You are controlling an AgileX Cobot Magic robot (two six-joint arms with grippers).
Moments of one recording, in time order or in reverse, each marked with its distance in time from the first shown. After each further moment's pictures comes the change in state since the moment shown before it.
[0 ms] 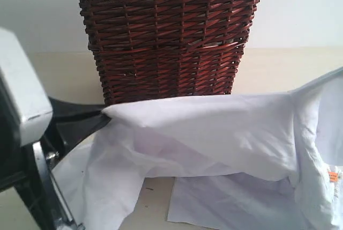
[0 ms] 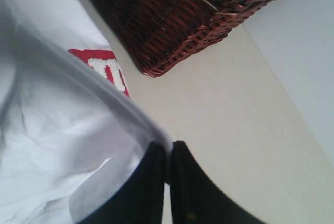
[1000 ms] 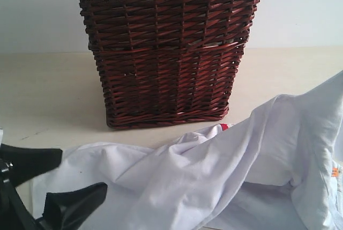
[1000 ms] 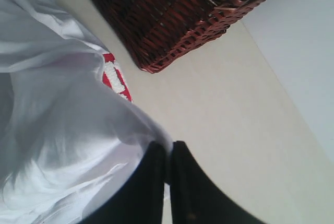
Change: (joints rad) left arm 0.000 -0.081 0.222 -0.002 0.075 -0.687; right arm 0.000 0.000 0.000 -0.012 -0.004 0.000
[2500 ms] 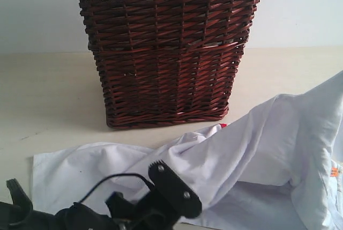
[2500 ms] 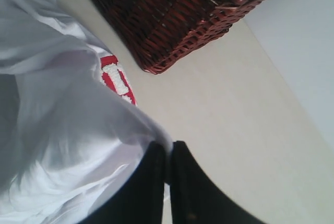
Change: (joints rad) left arm 0.000 0.879 -0.354 0.002 0.209 0.036; right arm 0.000 0.000 0.000 0.000 0.007 0.027
